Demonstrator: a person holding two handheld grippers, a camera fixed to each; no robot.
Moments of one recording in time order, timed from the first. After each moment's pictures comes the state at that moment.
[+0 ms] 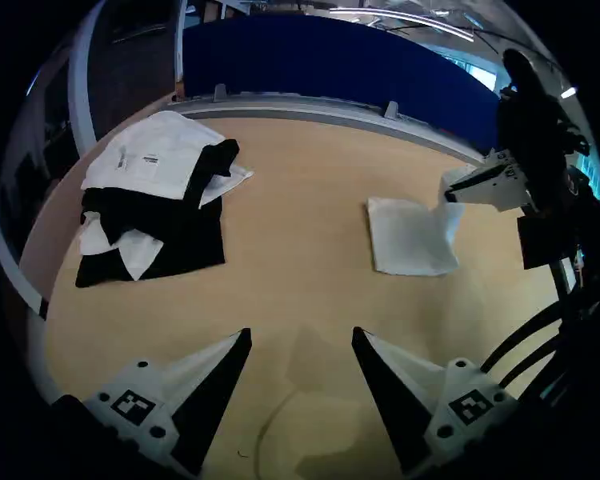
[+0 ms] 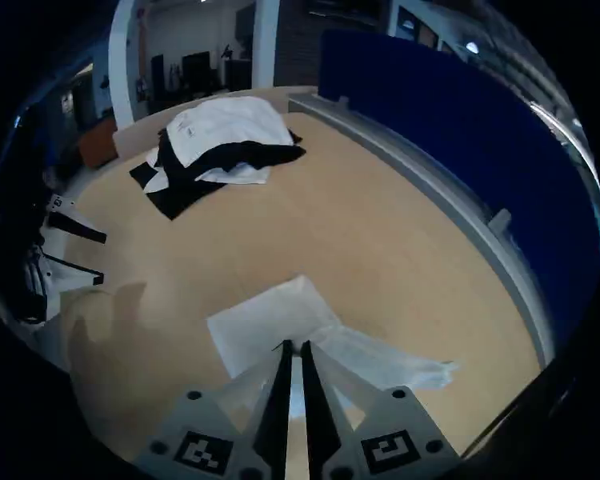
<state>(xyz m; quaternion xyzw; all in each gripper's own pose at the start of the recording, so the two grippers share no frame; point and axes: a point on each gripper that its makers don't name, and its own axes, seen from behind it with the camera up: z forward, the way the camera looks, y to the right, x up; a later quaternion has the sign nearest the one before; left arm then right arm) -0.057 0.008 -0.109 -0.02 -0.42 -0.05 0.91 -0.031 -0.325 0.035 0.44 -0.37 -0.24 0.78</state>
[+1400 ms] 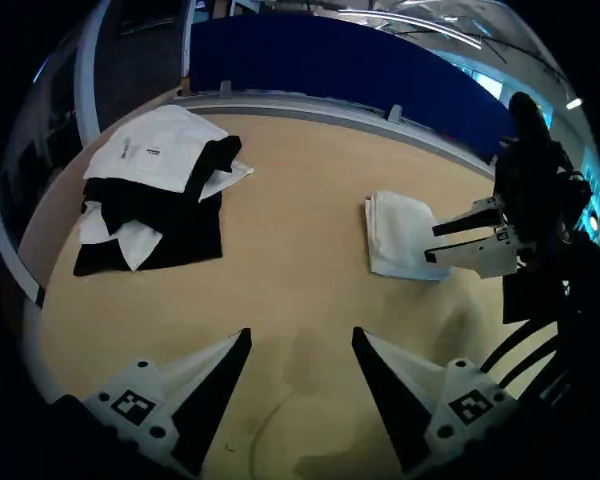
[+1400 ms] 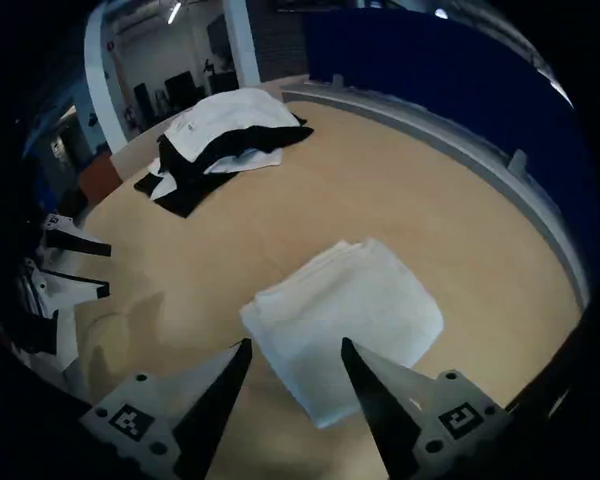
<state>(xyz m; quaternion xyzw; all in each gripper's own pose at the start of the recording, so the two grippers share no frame) -0.057 0.015 -0.114 -0.01 -0.42 -0.07 0.91 -0.080 -0.327 -0.001 0.42 -0.41 -0.15 0.79</state>
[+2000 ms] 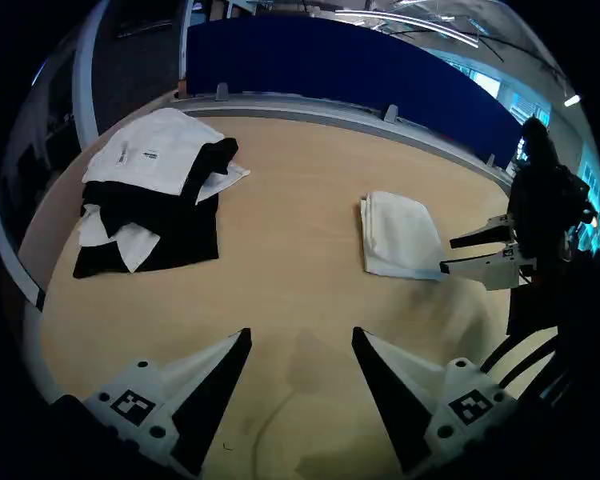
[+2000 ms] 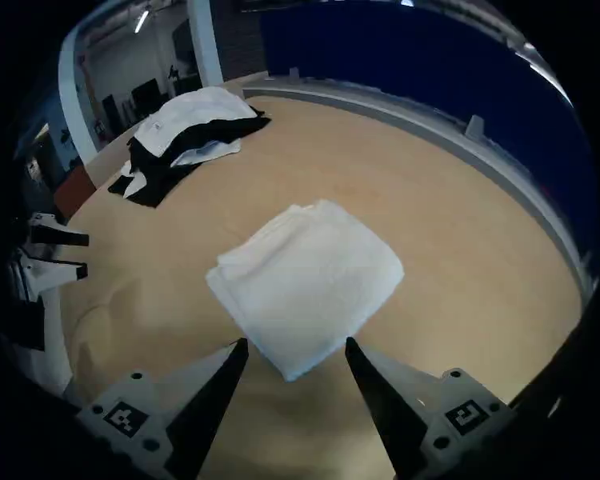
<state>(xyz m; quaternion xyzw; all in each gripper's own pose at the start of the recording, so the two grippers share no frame) -0.052 0.021 -0.117 -0.01 -0.41 -0.07 0.91 -0.094 -0.278 -0.009 0.36 -0.43 -0.14 0.81</state>
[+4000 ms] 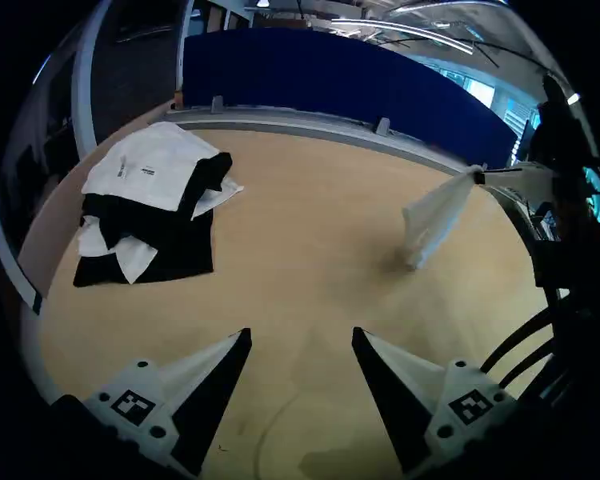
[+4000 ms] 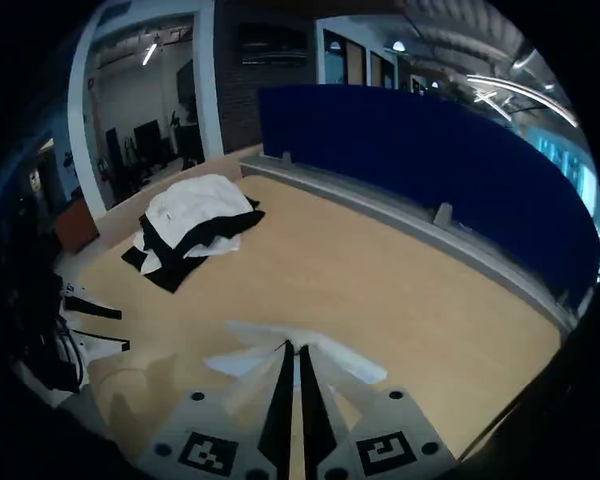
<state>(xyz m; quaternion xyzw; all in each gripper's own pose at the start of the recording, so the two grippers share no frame) -0.034 0.026 -0.108 -0.02 -0.39 -0.07 0.92 0.065 -0.284 0.035 0.36 -0.32 -0.11 0.87</state>
